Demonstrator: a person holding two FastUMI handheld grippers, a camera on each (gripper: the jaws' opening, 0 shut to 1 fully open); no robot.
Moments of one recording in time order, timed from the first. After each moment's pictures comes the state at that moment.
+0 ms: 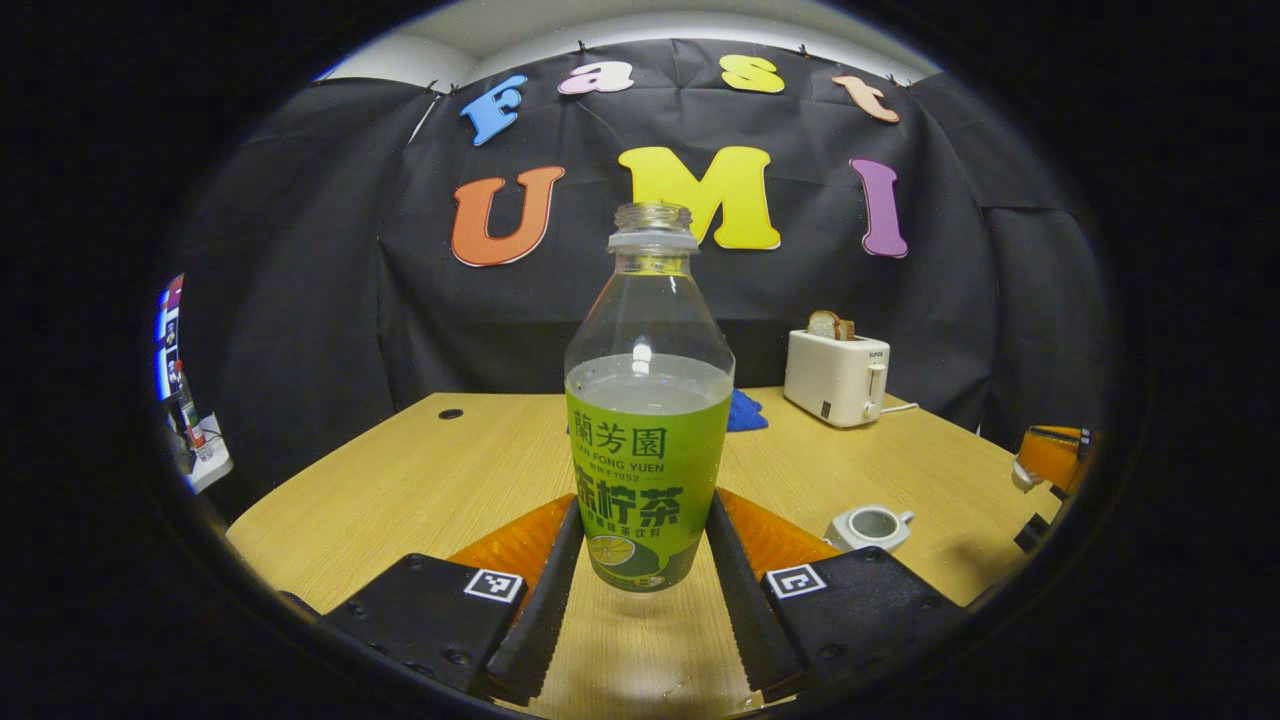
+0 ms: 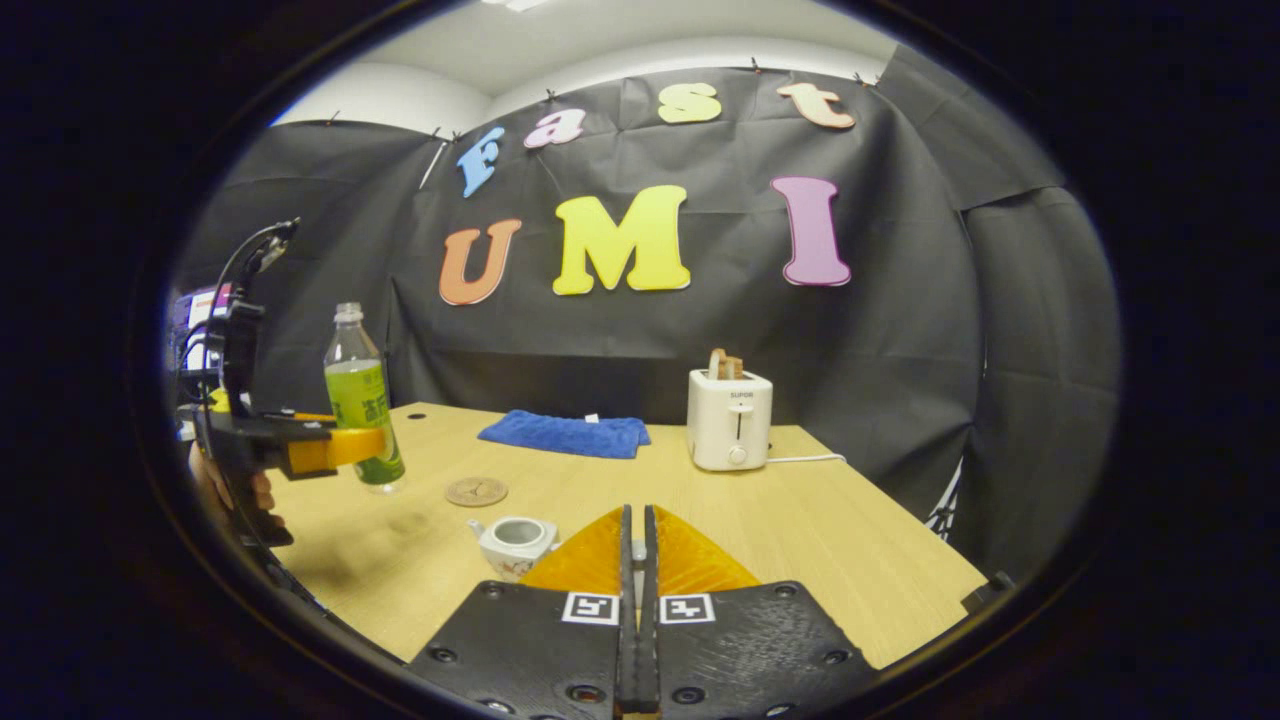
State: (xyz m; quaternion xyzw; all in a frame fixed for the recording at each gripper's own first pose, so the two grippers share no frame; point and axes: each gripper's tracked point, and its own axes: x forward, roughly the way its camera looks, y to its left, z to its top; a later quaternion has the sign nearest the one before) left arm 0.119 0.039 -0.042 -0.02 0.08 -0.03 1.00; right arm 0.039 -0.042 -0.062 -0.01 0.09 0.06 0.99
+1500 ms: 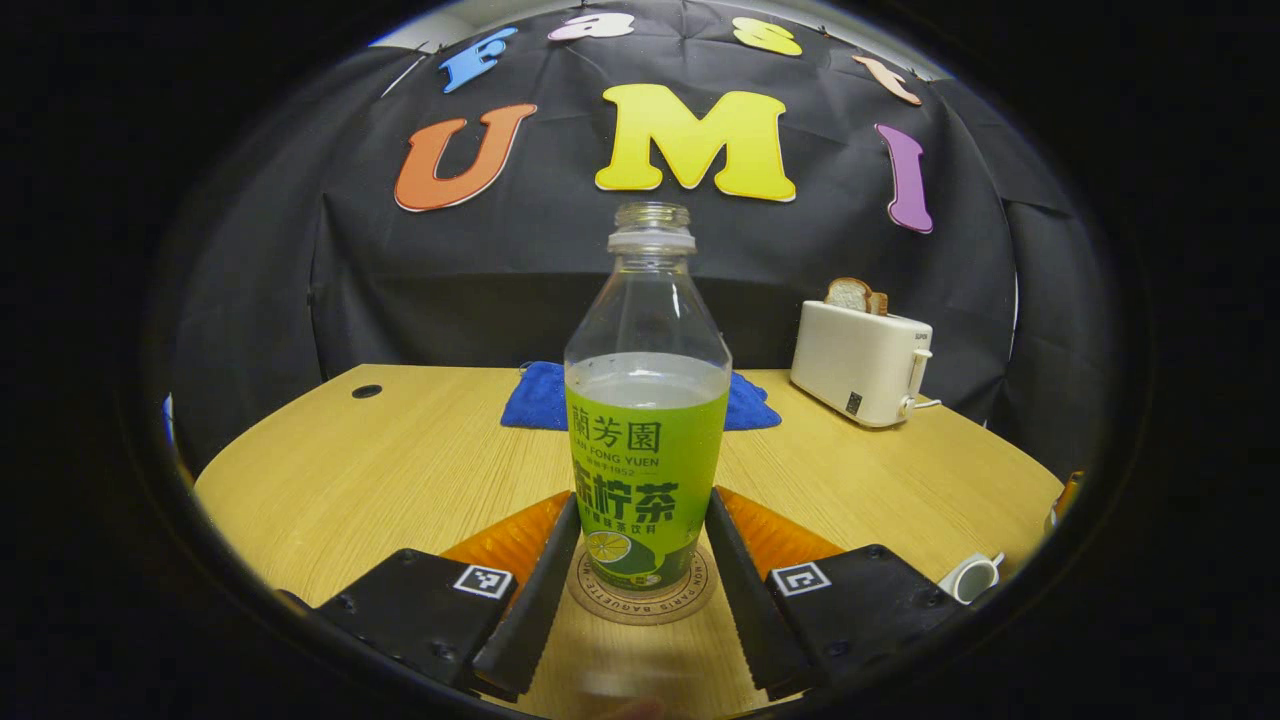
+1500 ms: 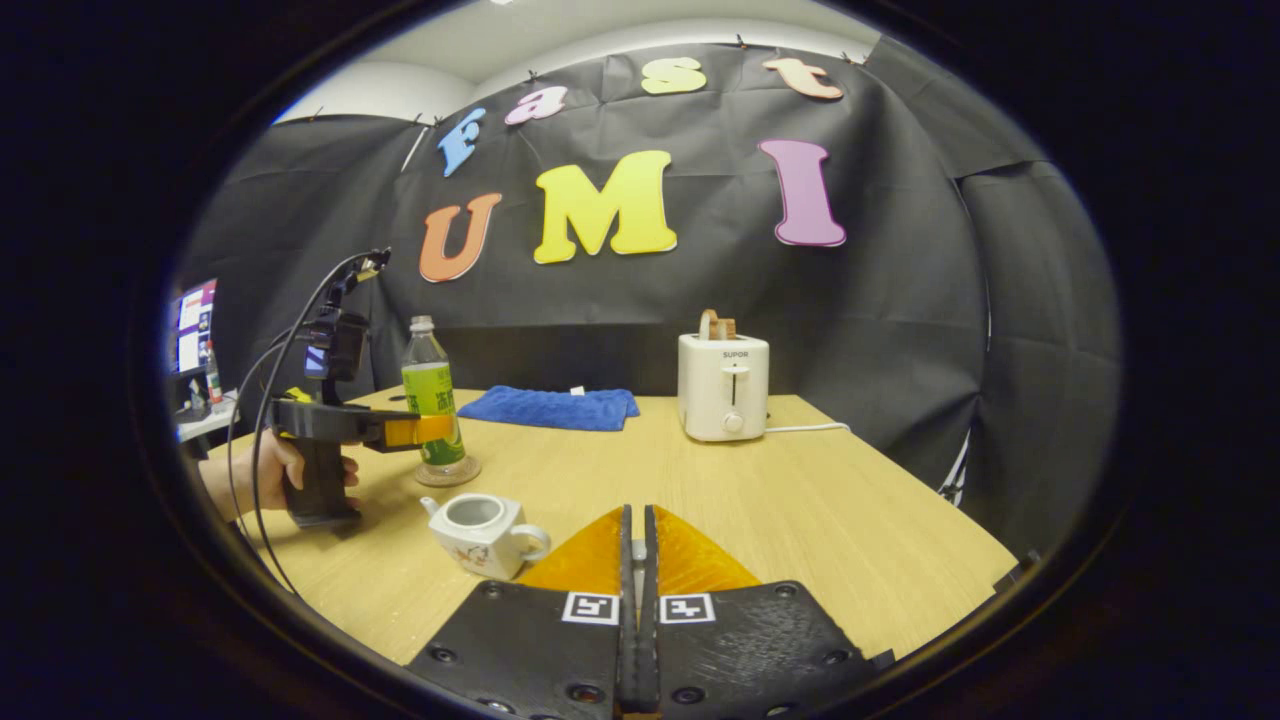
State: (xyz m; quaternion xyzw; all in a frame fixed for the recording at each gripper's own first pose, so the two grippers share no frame) left arm 0.239 0.013 -0.103 -0.04 0.14 -0.07 0.99; right arm 0.073 -0.055 -0.107 0.00 0.13 0.04 0.99
